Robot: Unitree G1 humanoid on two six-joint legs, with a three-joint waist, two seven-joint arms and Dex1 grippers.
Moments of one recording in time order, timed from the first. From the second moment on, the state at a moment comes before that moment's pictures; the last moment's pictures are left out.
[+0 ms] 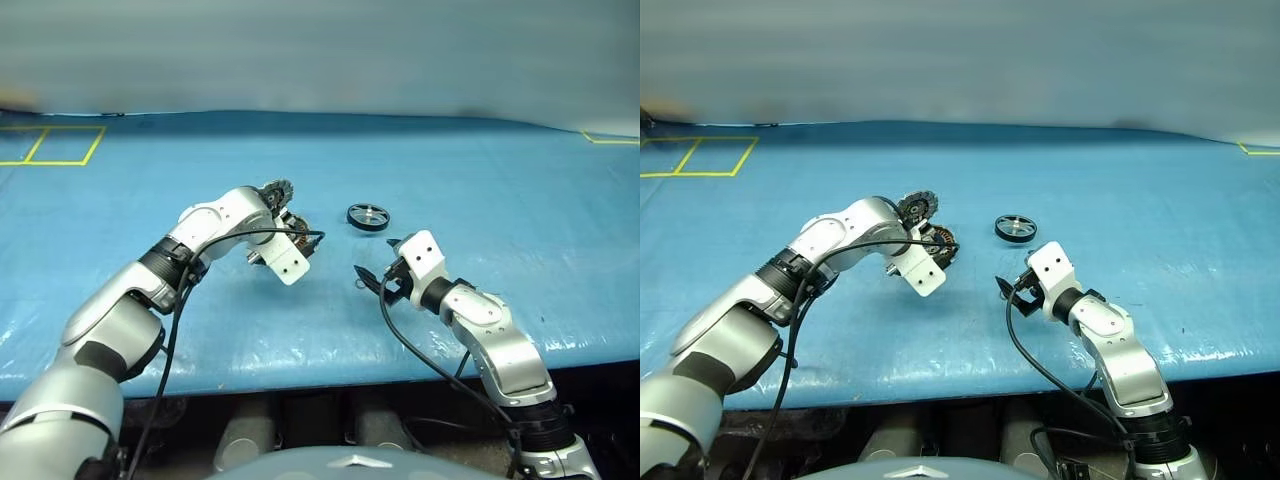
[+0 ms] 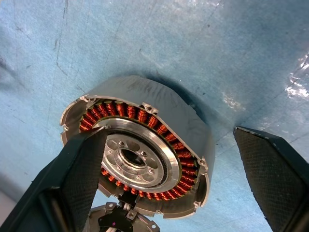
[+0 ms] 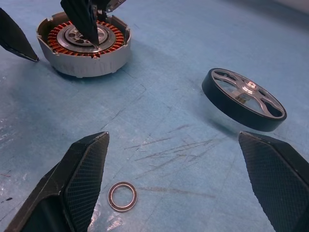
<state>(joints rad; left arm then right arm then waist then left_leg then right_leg) -0.95 0.53 -0.73 0.43 0.81 -0.34 -1.14 -0.07 -0.42 0.09 -0.33 0.13 0.51 0.48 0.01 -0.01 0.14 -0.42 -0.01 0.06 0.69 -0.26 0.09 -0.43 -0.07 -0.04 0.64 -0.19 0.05</state>
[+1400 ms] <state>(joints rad) -0.89 0.60 -0.68 0.34 0.82 -0.16 -1.19 -0.15 -0.47 0.14 -0.31 0.13 0.54 0.59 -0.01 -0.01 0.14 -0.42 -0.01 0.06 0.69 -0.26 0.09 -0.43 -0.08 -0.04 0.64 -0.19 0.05</state>
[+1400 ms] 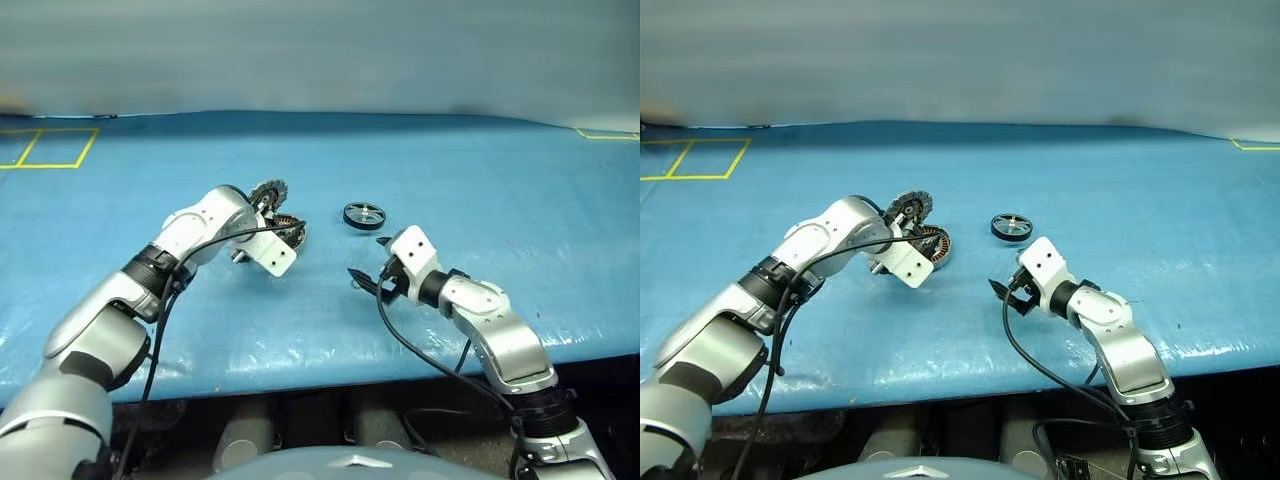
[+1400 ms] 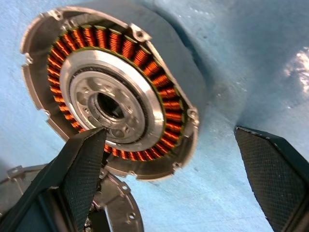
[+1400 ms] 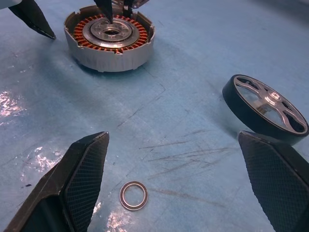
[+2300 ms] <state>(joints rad) -0.95 0.54 -0.72 0.37 0.83 -0.18 -1.25 -0.16 -0.50 0.14 -0.30 0.13 0.56 0.61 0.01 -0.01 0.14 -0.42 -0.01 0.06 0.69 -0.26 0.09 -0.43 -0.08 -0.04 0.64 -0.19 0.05</state>
